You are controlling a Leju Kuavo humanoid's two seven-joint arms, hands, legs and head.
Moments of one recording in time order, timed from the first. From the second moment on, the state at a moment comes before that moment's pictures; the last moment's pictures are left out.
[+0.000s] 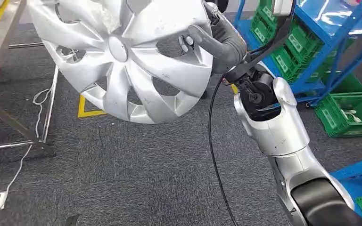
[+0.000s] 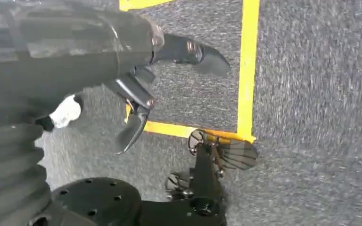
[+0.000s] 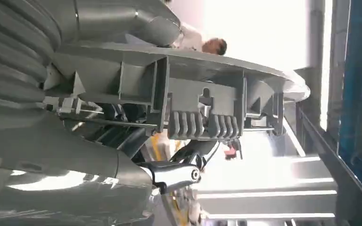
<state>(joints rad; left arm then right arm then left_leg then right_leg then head) -0.16 0.35 -1.06 -0.61 1.17 0.32 0.04 -0.87 -0.11 0.41 -1.52 -0.90 0.22 0.21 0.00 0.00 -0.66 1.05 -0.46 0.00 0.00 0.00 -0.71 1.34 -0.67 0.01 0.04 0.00</state>
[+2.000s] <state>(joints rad) -0.15 0.37 -1.08 -0.67 1.20 0.20 -0.03 -0.88 -0.06 0.44 -1.45 -0.86 0.24 0.19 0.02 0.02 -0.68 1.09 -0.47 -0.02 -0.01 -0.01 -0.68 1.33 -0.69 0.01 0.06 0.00</state>
